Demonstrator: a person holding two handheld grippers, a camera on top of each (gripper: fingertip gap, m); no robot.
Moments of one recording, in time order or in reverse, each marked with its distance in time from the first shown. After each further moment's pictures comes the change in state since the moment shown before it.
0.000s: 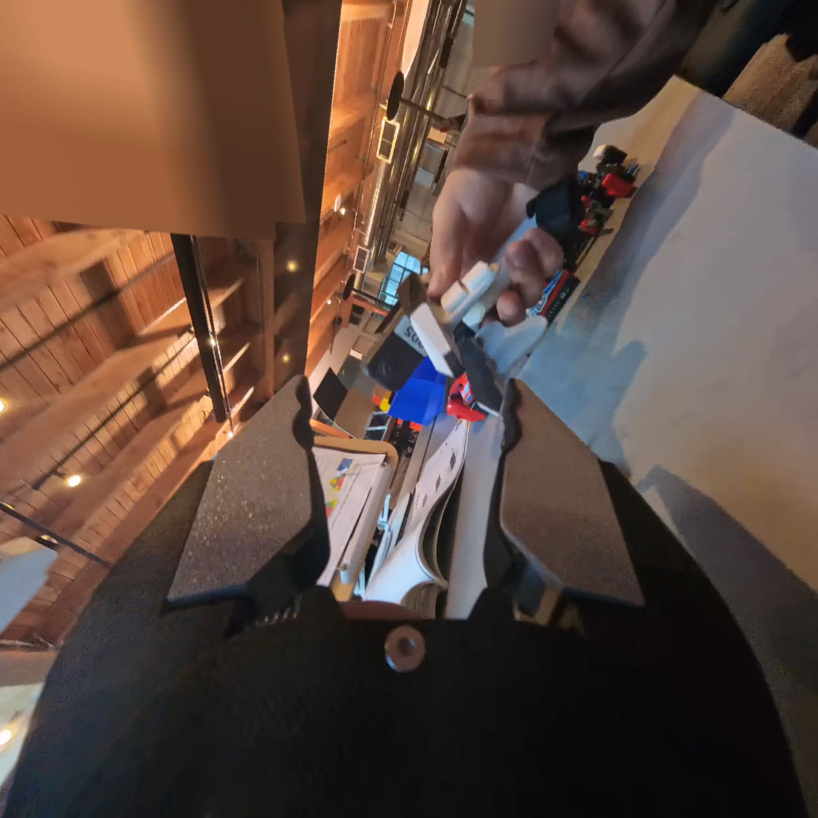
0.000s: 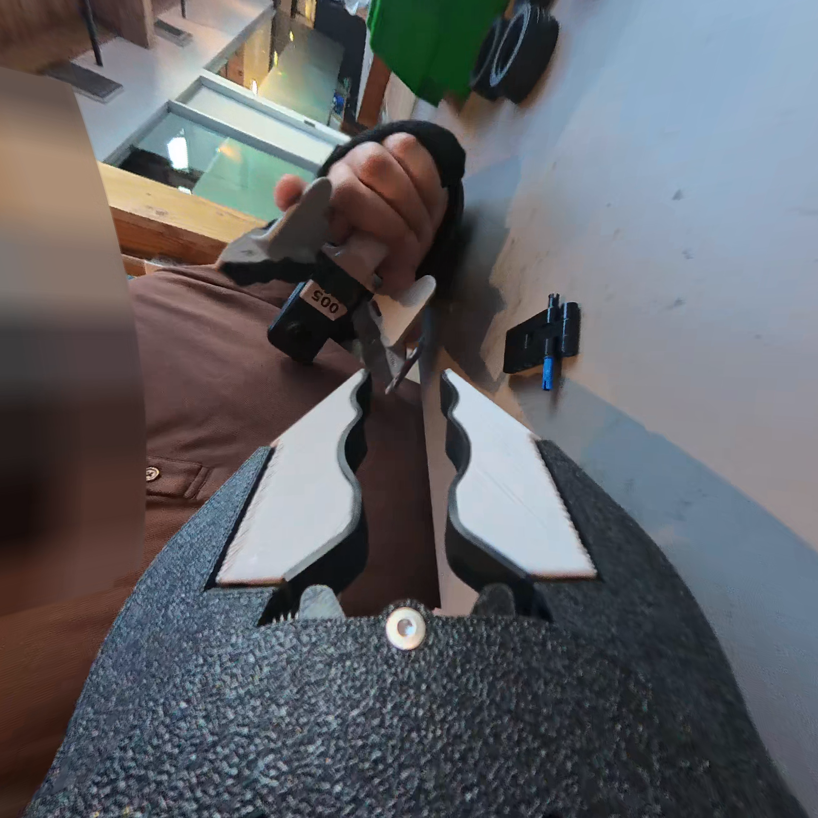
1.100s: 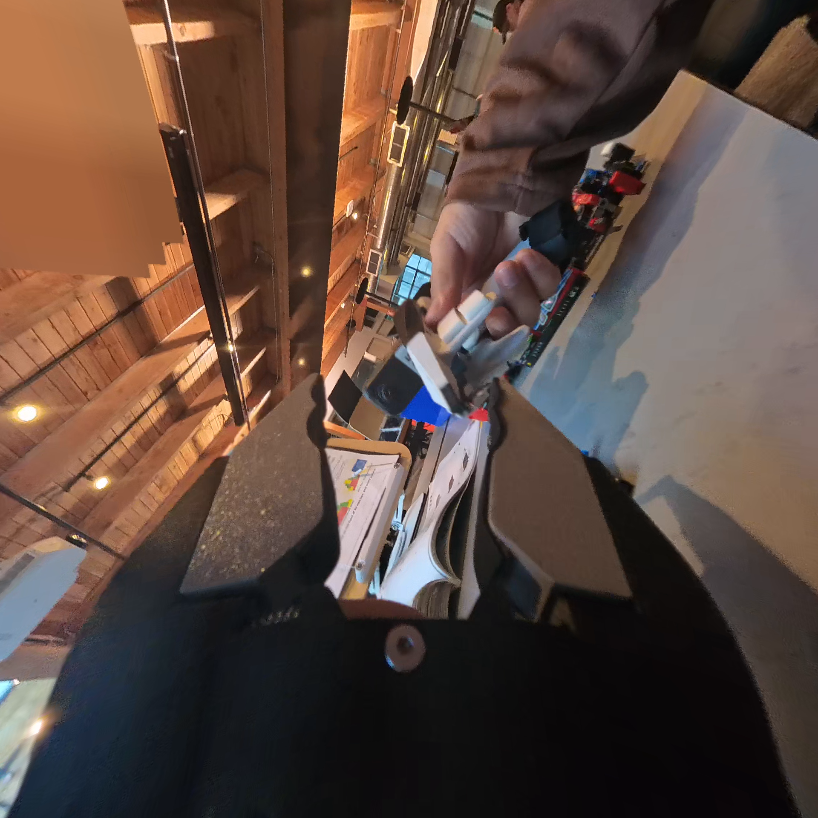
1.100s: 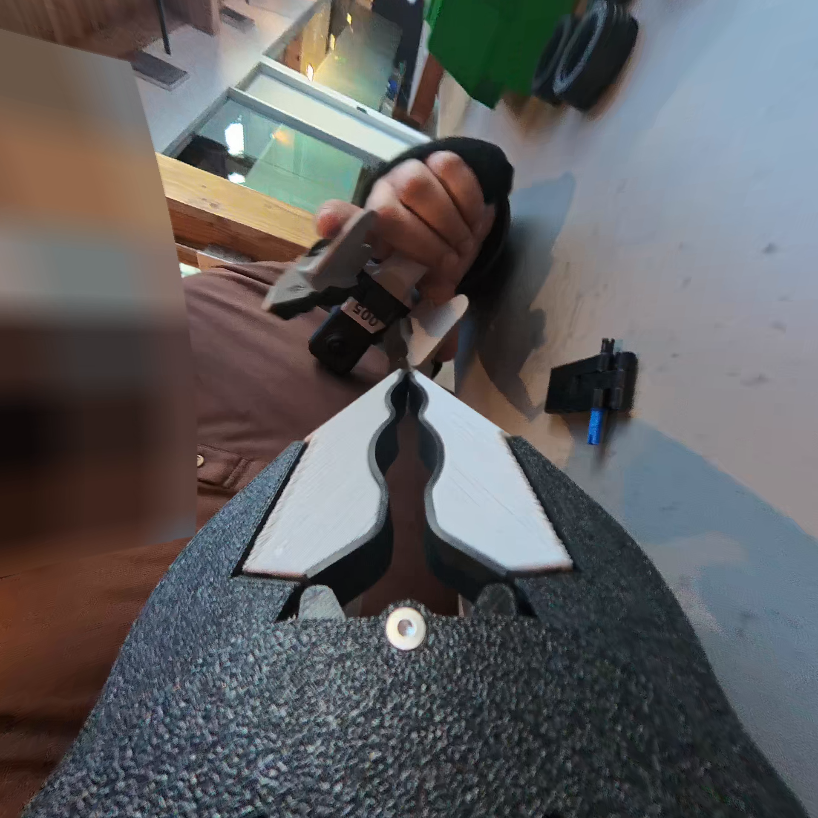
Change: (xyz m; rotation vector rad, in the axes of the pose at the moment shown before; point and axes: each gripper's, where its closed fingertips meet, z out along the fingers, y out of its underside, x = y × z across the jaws) left arm -0.005 -0.001 -0.006 0.002 -0.028 0.031; right arm -0.015 -0.012 0.016 -0.034 -0.113 -0.006
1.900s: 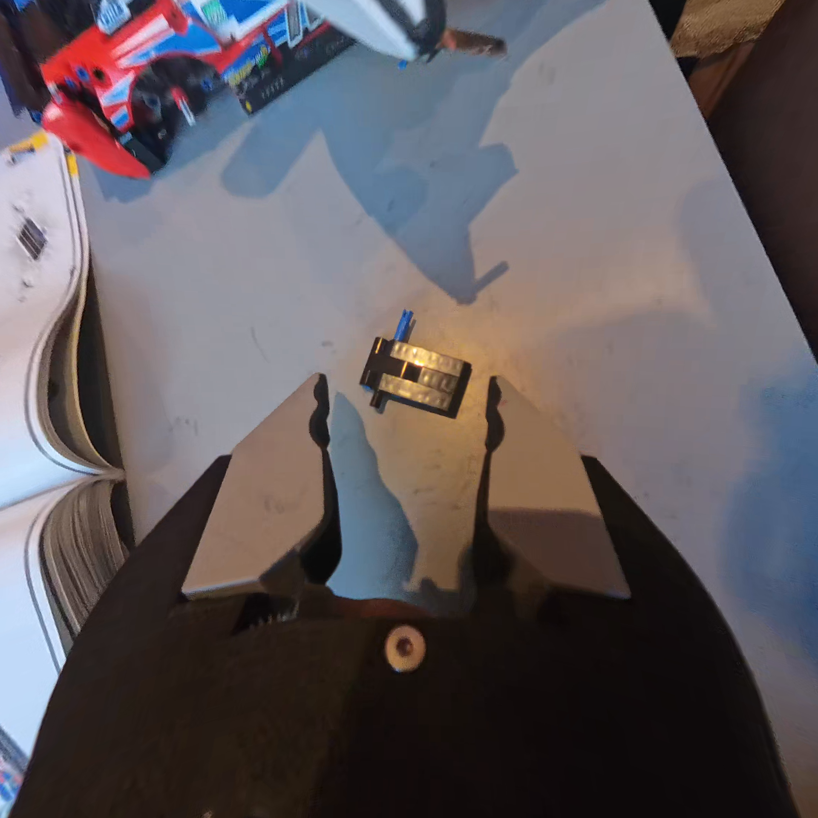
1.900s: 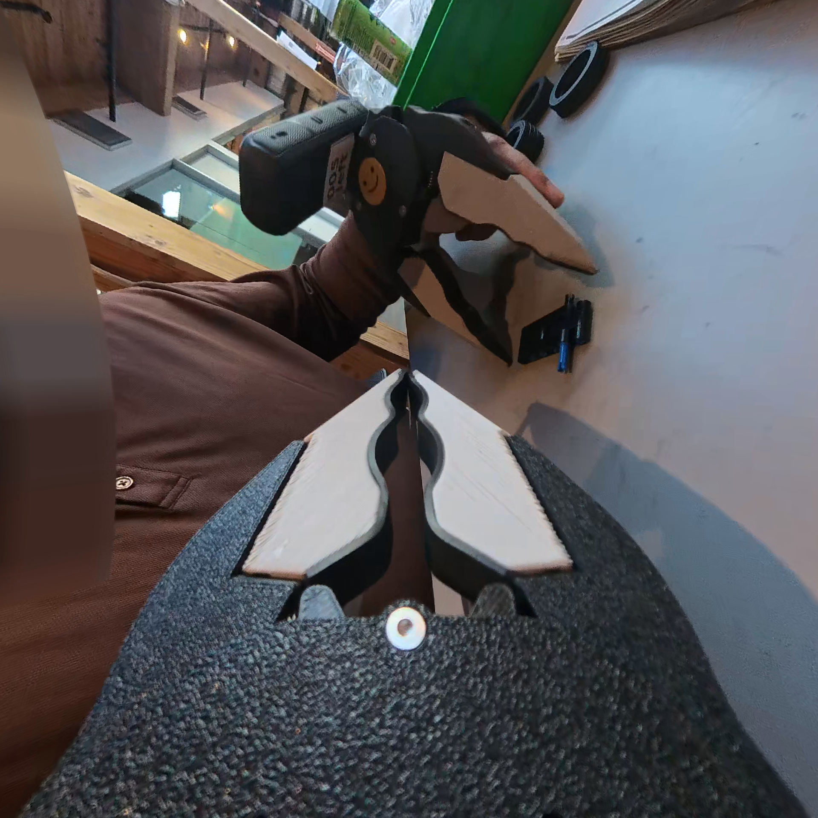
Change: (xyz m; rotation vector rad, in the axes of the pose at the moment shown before) left arm 0.088 0.079 -0.011 -0.496 0.945 -0.746; right arm -0.005 0.015 -0.046 0.201 0.164 -0.133
